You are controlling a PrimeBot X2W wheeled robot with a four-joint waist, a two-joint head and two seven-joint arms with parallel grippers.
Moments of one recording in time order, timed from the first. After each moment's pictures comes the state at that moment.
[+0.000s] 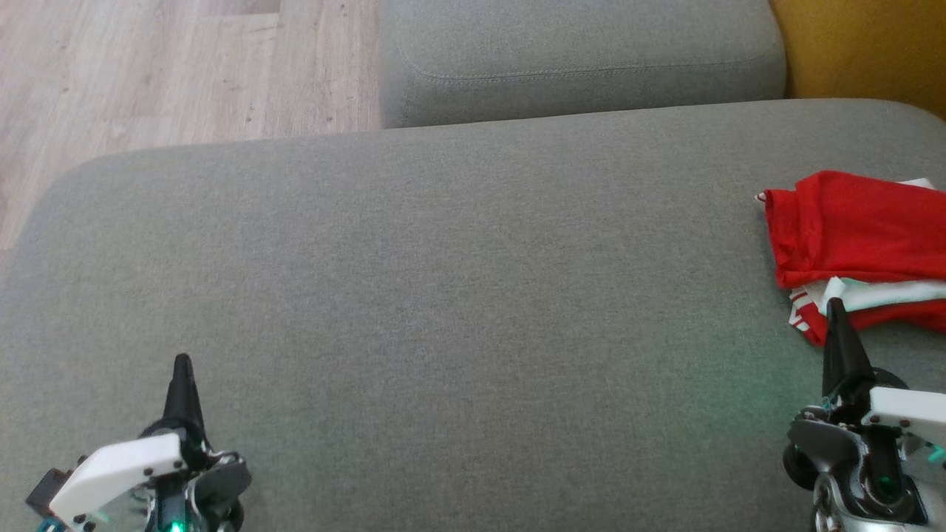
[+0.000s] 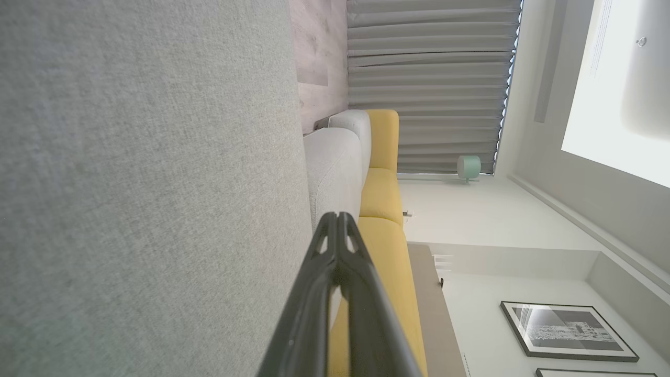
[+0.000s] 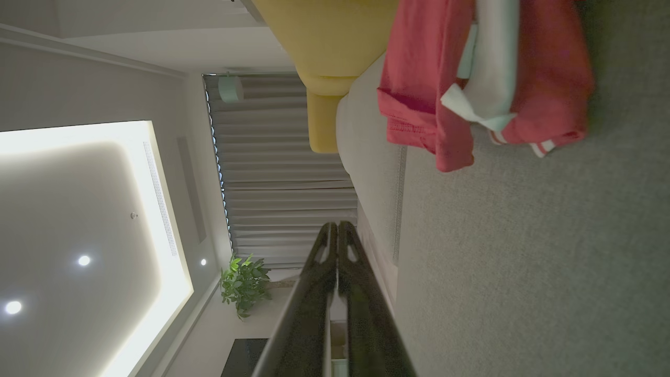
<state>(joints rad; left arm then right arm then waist) -0.07 0.05 0.07 0.27 -1.61 -0.12 0.10 -0.08 -0.05 -0.13 0.29 1.60 0.13 0.11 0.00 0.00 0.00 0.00</state>
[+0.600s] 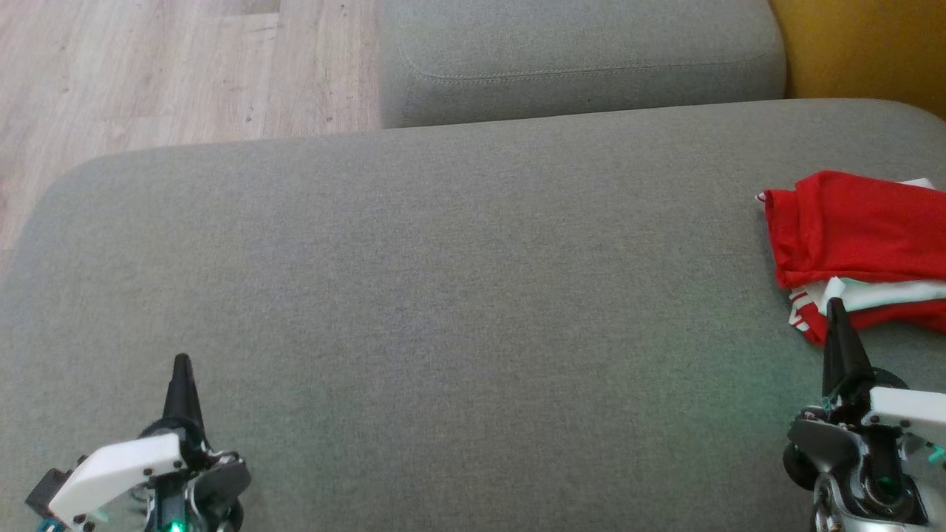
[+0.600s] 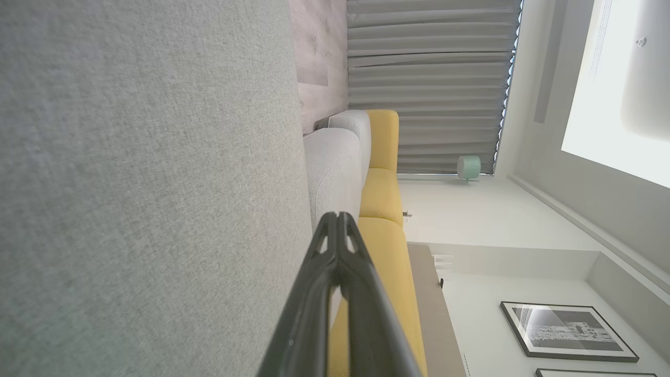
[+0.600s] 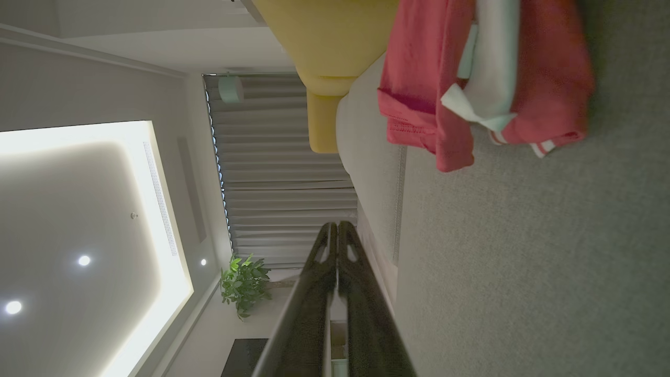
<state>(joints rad) -0.07 0.05 0.07 0.27 -1.61 -0.12 0.11 -0.08 -0.05 -0.13 0.29 1.60 0.13 0.11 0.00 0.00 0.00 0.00</state>
